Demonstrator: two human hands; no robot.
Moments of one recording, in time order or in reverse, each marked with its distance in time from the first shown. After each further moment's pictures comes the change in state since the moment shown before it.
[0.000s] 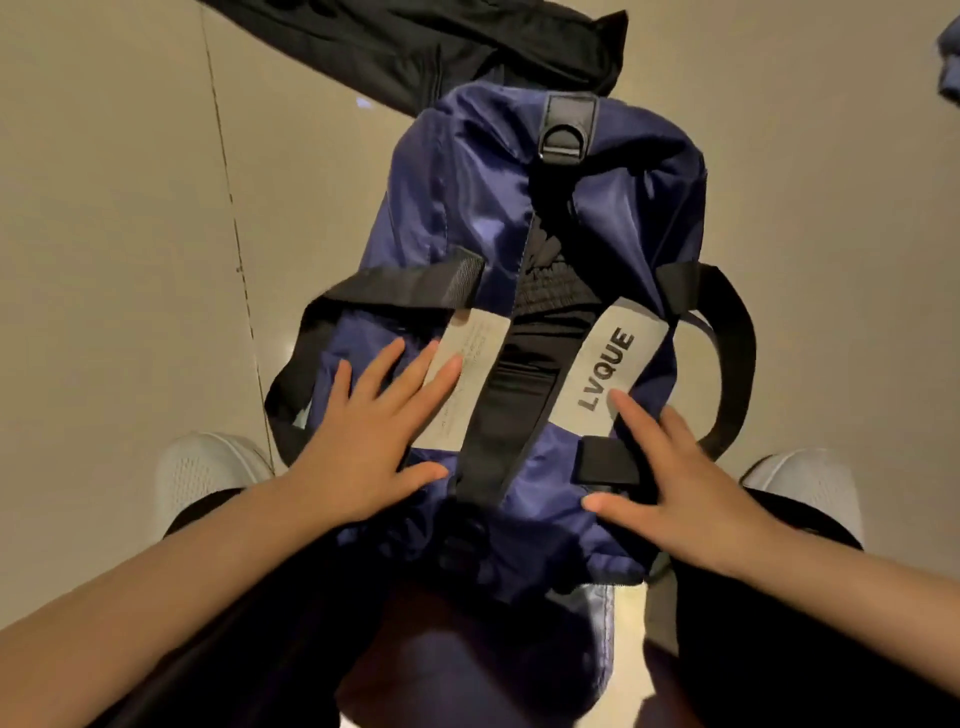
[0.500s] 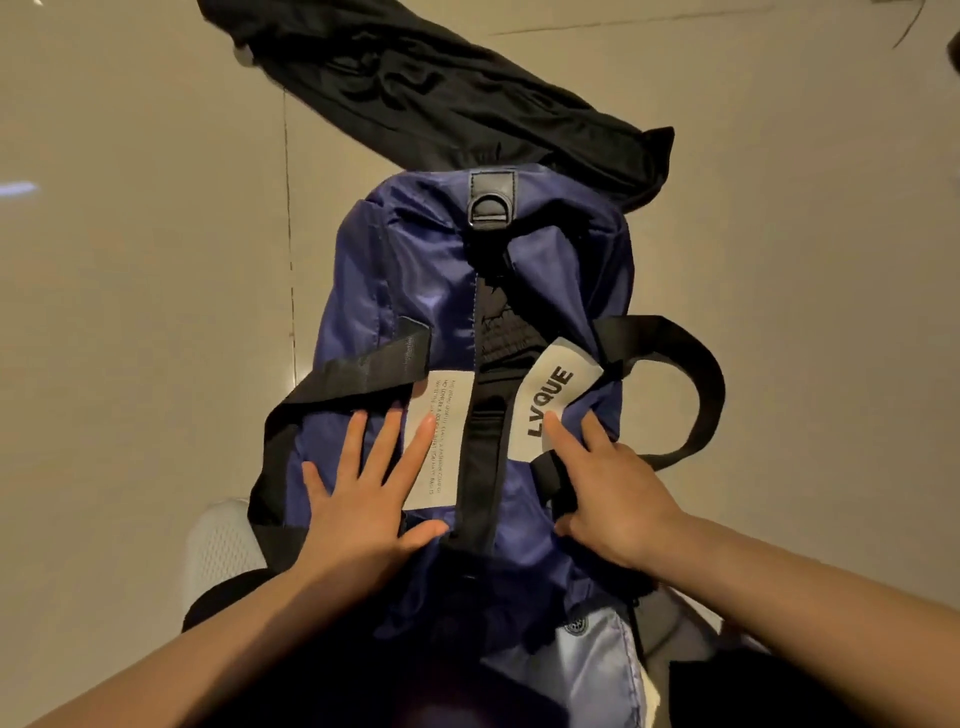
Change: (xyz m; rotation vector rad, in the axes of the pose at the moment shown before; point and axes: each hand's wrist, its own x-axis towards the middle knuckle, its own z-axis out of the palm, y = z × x) left_hand -0.009 -0.028 0.019 -0.174 -0.023 -0.452; right_hand 0.086 -0.087 -0.012 -0.374 -0.080 -0.084
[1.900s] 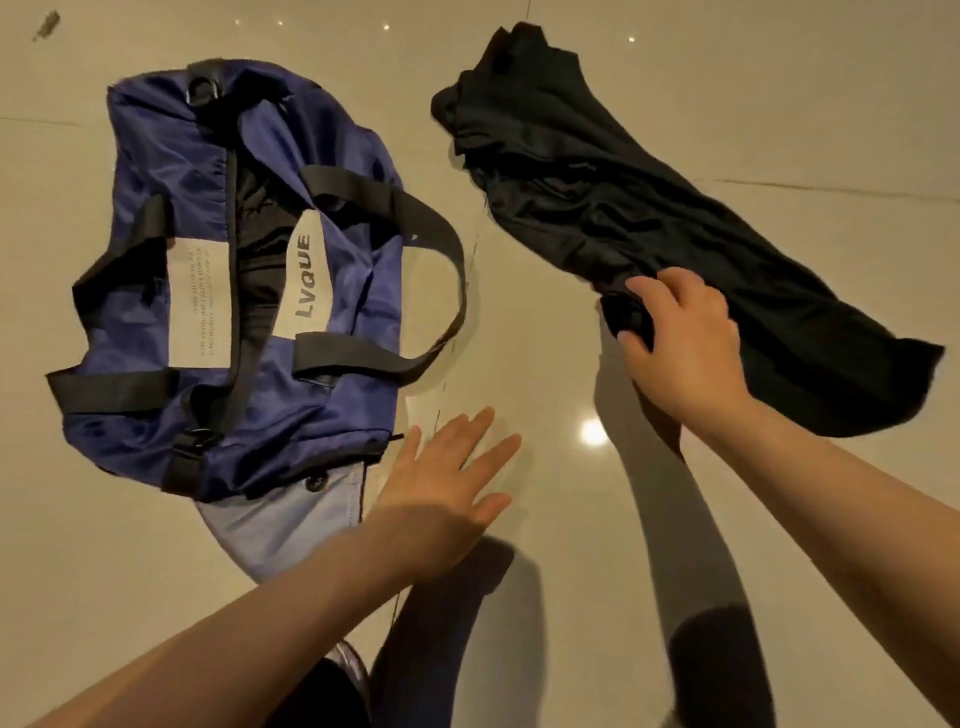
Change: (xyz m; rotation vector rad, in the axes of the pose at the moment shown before) left_hand 0.117 -0.061 -0.098 0.002 0.129 -0.015; right_hand 0.238 -0.077 -0.176 -0.009 0.695 -0.220
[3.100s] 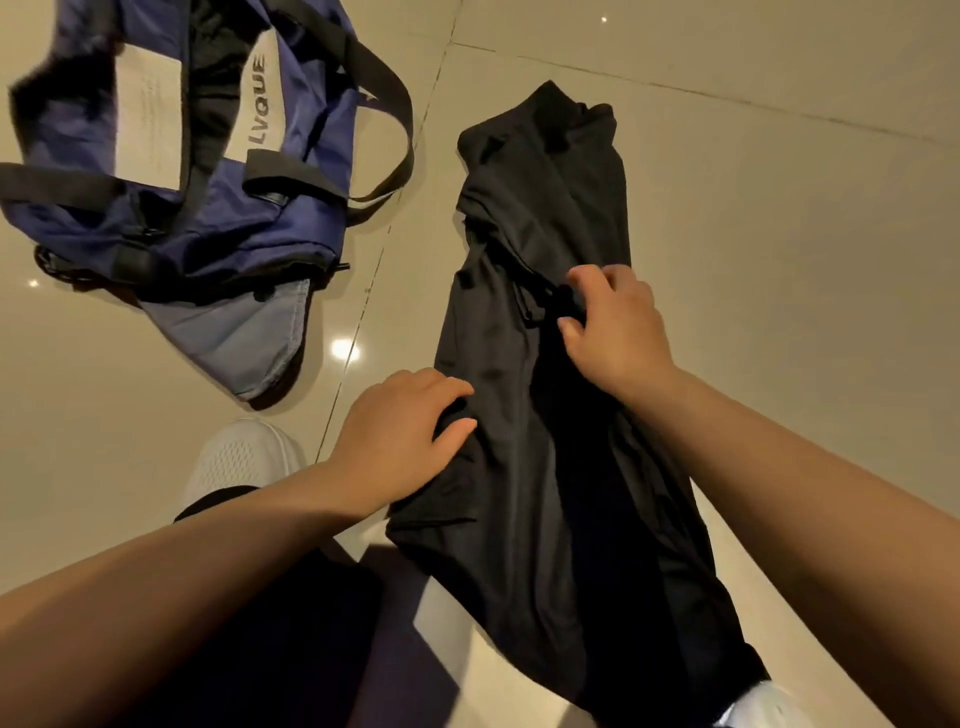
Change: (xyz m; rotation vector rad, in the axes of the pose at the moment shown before) left_hand -0.100 0.077 0.049 -0.186 0.217 -0.004; right_hand -0.149 0.009 -0.012 -0.007 -0.129 -0.024
